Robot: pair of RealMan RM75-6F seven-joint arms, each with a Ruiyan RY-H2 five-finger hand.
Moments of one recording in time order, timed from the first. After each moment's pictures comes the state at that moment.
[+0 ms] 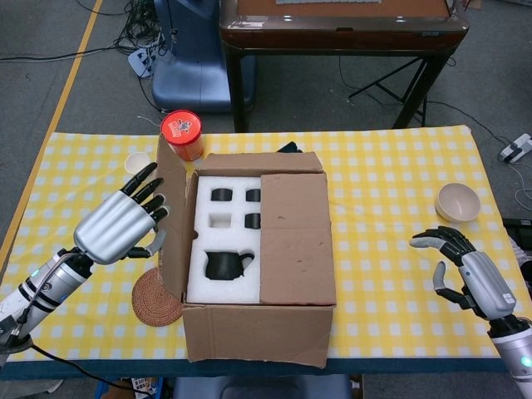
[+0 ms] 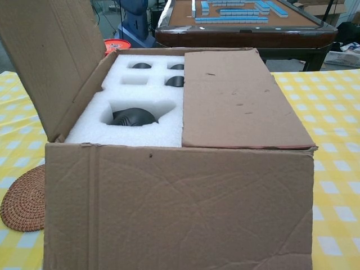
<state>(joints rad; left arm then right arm) -0.75 -0.68 -0.17 -1.99 1.57 1.04 0.41 0.20 -0.83 0.02 -1.88 -1.66 1.41 0.54</state>
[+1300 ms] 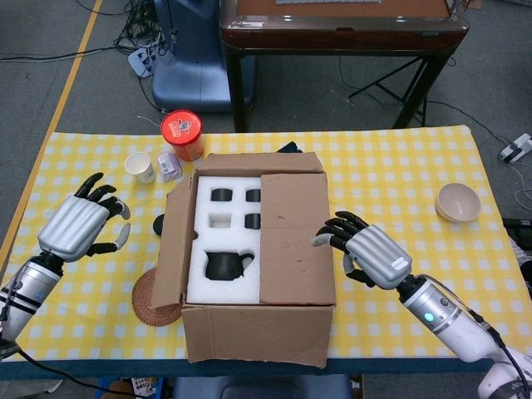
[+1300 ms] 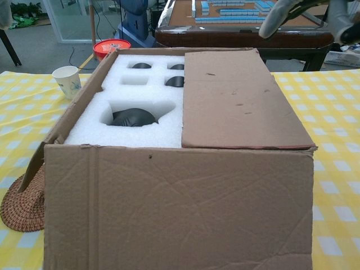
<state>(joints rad) -0.61 -0.73 -0.16 -1.97 1.32 1.02 0.21 0.56 -0.90 0.17 -2.02 -1.59 0.98 0.12</state>
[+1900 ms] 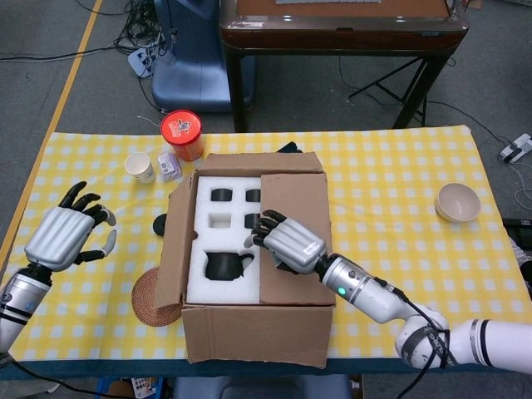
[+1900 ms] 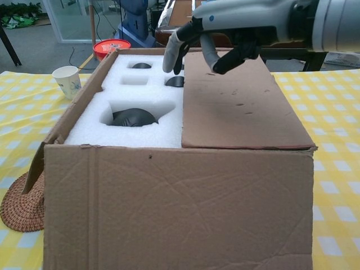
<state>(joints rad) -0.54 -0.77 -0.13 -1.92 1.35 1.09 0.22 0.92 -1.19 0.26 -1.91 -1.20 0.71 -0.27</state>
